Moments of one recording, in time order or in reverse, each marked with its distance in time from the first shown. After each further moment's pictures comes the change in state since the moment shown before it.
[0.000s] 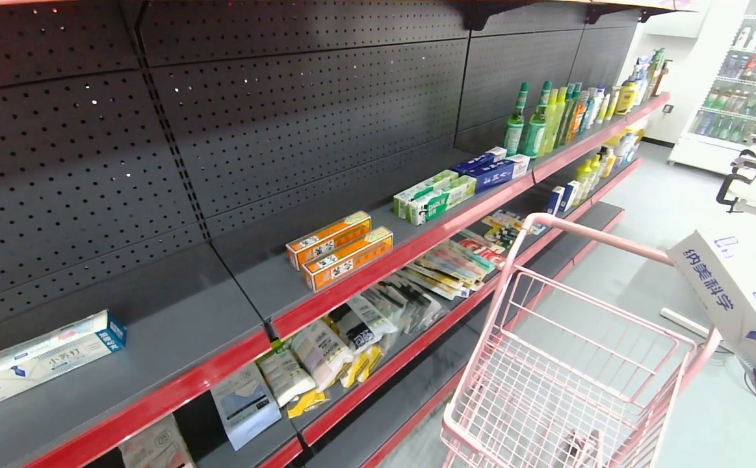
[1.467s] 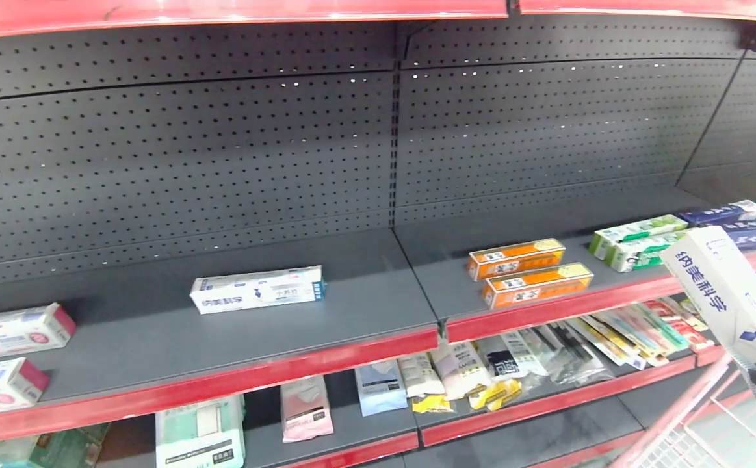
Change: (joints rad) left arm 0.000 0.000 0.000 0.000 0.000 0.000; right arm 0.010 0.021 -0.001 -0.005 -0.004 -0.018
